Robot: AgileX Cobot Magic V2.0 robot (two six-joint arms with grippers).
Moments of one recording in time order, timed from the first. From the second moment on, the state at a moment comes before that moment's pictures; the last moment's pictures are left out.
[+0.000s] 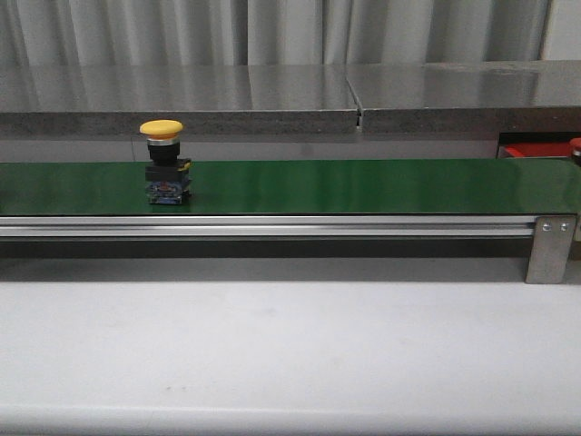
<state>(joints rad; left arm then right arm) -0.12 0.55 -0.57 -0.10 0.63 -0.09 -0.12 0.59 -0.60 0.13 0.60 -0.12</state>
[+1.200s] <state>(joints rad) -0.12 0.55 -0.57 -0.10 0.63 -0.09 -0.12 0.61 -0.60 0.15 0.61 -0.12</state>
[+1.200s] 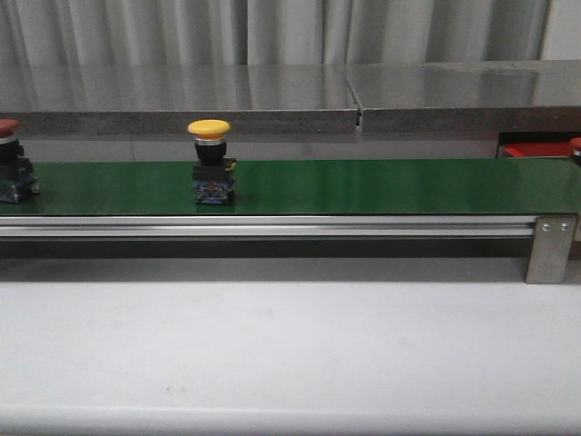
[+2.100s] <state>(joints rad) -0.12 0.55 -0.57 -0.10 0.63 -0.09 0.13 1.25 -1.18 0.16 0.80 -0.17</state>
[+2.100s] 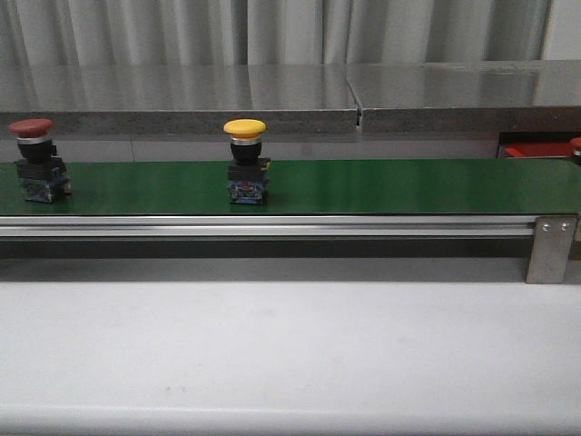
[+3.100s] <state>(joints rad) -0.12 0.55 -0.57 -0.10 0.63 -0.09 0.43 1.72 -1.65 0.14 1.00 -0.17</state>
